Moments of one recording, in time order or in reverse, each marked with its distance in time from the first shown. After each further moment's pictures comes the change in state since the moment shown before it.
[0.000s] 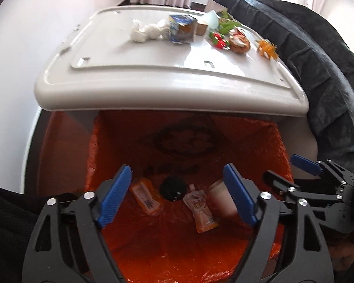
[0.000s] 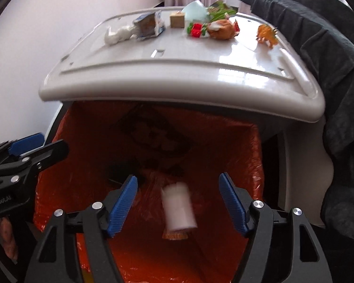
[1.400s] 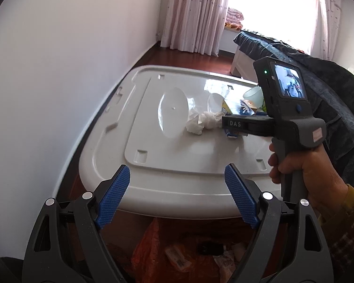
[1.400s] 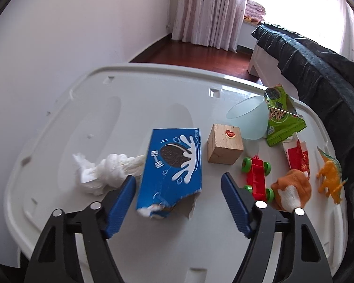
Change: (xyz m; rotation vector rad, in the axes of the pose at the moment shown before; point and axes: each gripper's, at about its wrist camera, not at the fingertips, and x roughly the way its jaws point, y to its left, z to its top) left arm -0.026 0.068 0.096 -0.077 -0.274 0.129; right arm 0.114 0.076 0.258 -0.103 -0.166 -0.061
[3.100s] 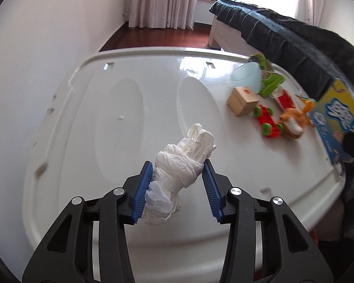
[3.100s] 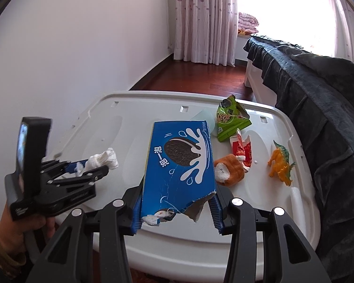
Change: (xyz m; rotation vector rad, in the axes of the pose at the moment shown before) left arm 0.117 -0.047 0.053 0.143 0.141 -0.099; right arm -0.135 -0.083 -0.051 0.043 -0.140 0.098
